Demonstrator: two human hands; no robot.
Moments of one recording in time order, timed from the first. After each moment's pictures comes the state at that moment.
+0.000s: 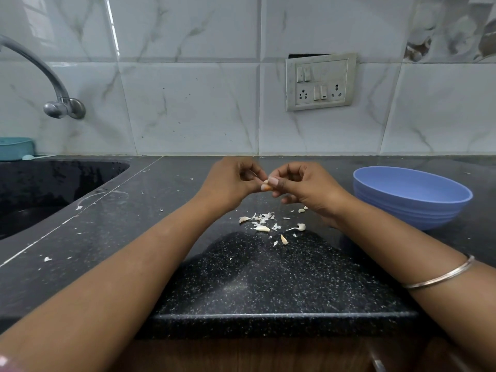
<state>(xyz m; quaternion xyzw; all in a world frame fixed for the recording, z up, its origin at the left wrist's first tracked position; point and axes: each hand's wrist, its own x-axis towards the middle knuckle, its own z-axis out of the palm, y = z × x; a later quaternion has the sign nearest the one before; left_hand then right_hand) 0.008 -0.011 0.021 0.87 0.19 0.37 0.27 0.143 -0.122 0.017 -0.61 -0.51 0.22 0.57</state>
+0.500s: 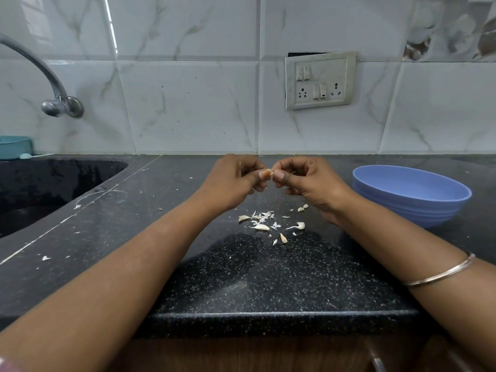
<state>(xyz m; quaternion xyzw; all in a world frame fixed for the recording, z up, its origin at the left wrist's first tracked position) 0.009 -0.015 0.024 0.86 0.14 0.36 0.34 0.145 -0.124 0.020 -0.59 -0.53 0.18 0.58</state>
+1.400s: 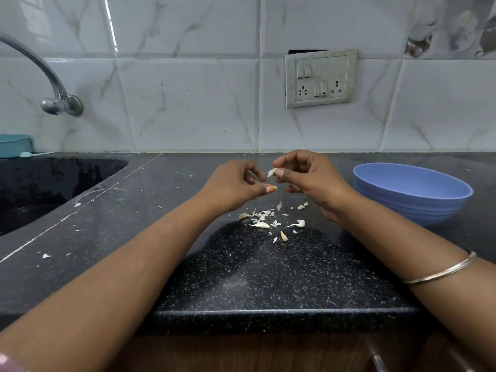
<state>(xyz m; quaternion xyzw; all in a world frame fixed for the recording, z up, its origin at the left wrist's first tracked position) 0.011 -0.012 0.017 0.88 0.22 0.29 0.29 0.147 -0.122 0.019 -0.59 -0.51 0.16 0.61</state>
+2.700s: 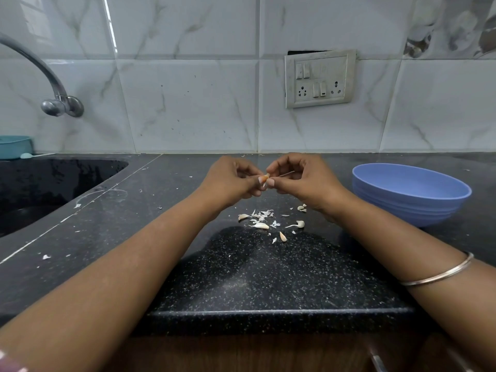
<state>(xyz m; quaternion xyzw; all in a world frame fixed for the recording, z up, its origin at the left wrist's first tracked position) 0.009 -0.015 0.020 0.81 0.21 0.33 0.44 0.144 -0.122 0.020 -0.62 -0.55 0.12 0.55</state>
